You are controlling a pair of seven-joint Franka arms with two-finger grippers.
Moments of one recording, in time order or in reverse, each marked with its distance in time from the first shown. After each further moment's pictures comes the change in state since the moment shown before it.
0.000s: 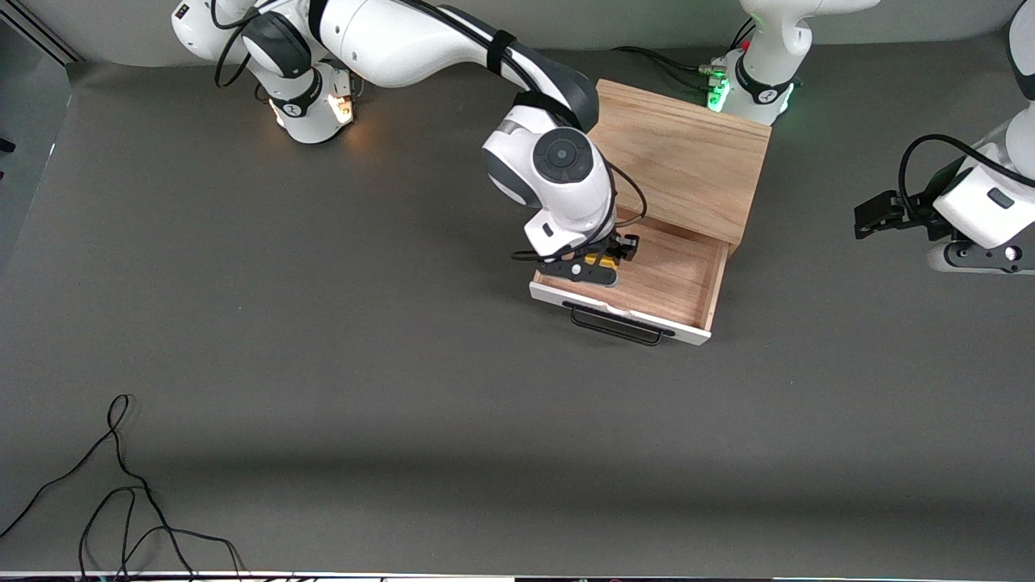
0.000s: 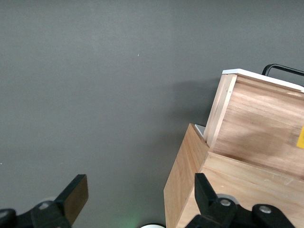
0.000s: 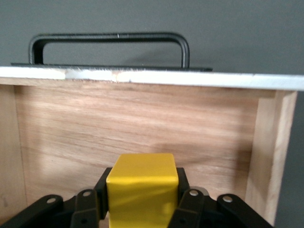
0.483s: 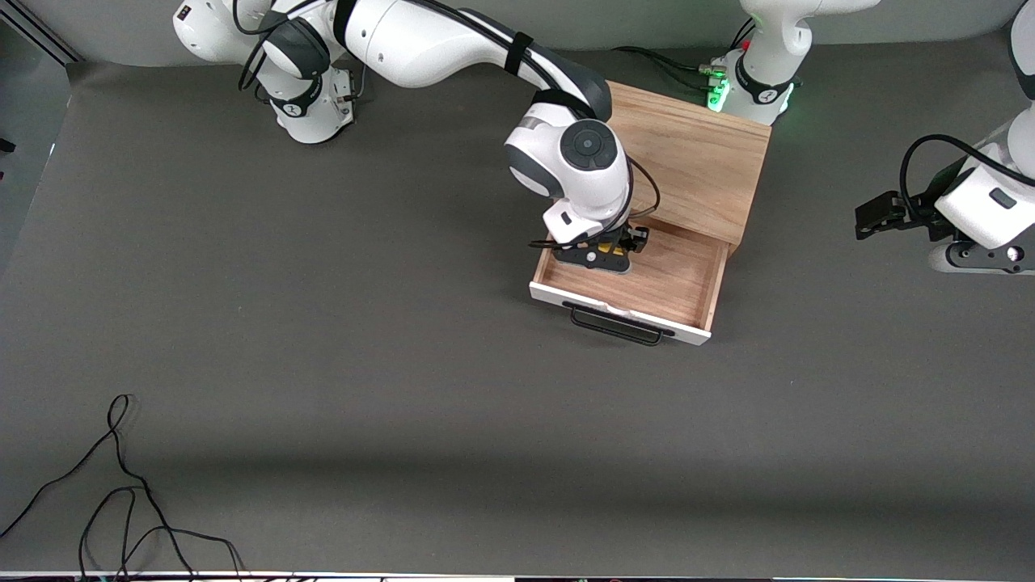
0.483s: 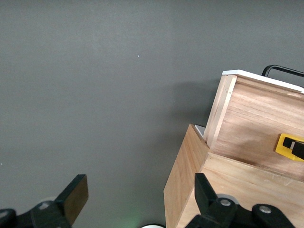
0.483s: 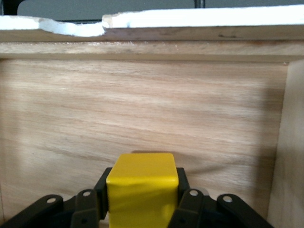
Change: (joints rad) left arm 0.000 0.002 0.001 0.004 0.000 0.000 0.000; right arm 0.045 0.035 -0.001 -0.008 -0.034 0.044 0.057
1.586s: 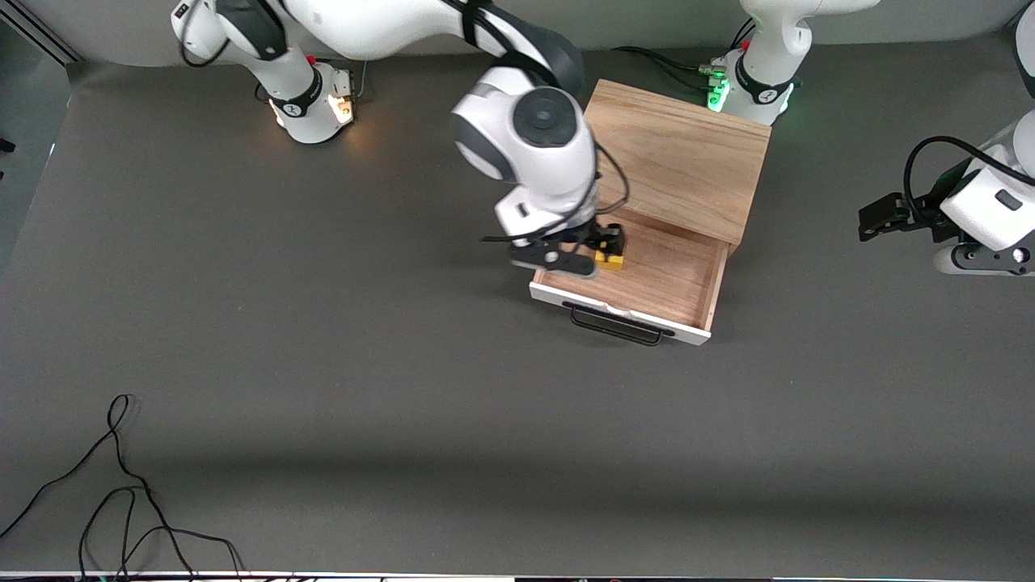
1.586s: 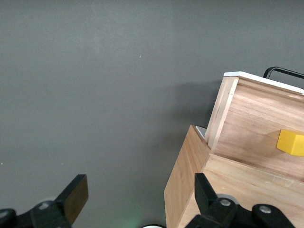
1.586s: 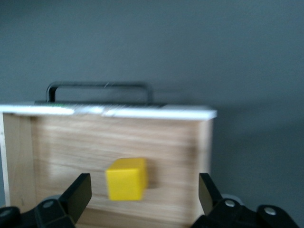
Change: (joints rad) left arm 0.001 0.005 0.005 0.006 0.000 0.000 0.000; right arm -0.131 -0.201 -0.025 0.025 -0.015 -0.281 -0.107
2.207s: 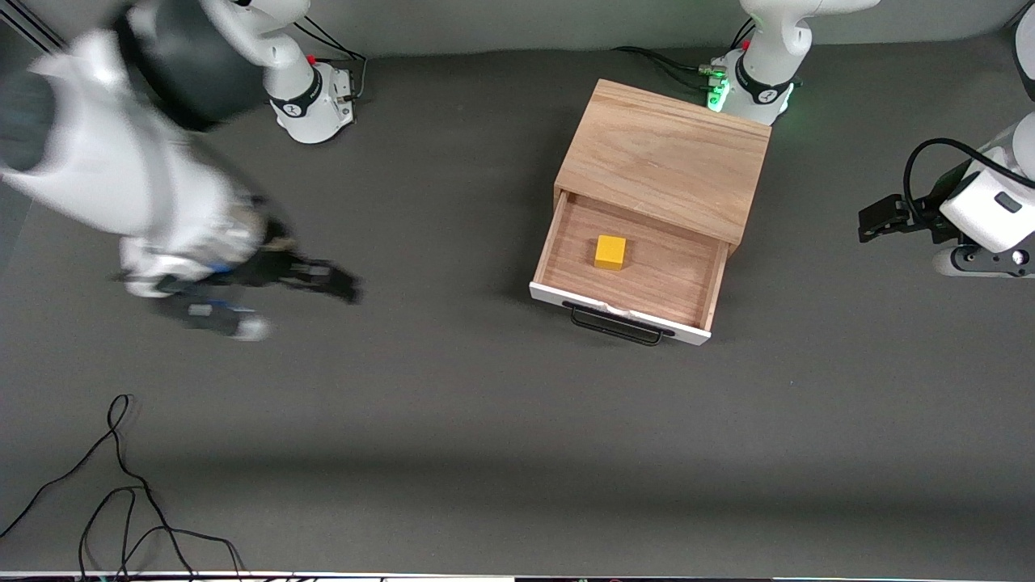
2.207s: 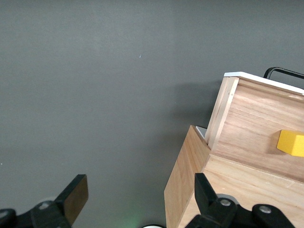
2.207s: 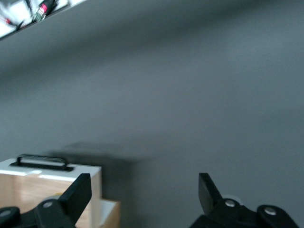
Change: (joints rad) left arm 0.000 0.004 0.000 0.003 0.000 0.000 0.000; right arm -0.521 -0.452 -0.027 -0.322 0.094 -0.144 -0.522
